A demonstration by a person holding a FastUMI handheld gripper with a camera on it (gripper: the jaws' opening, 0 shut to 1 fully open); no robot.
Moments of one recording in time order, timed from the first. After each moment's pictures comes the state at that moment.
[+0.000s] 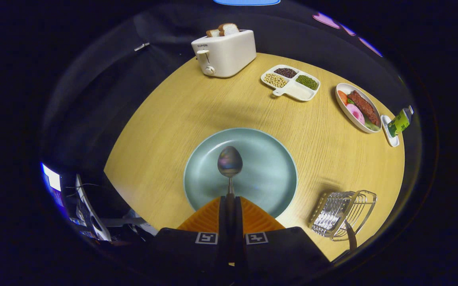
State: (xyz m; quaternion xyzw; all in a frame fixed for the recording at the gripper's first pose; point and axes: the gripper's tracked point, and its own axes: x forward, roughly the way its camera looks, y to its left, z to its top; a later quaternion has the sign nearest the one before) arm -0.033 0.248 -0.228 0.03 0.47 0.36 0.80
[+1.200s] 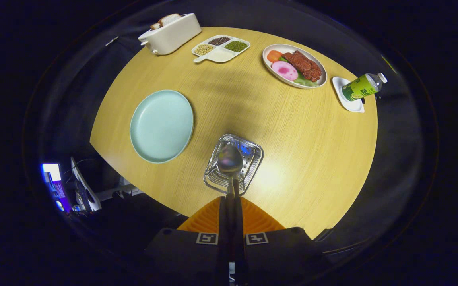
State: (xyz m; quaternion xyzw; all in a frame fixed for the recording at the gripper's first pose) arm -0.023 0.024 -0.258 -0.06 0.62 0.30 0.72
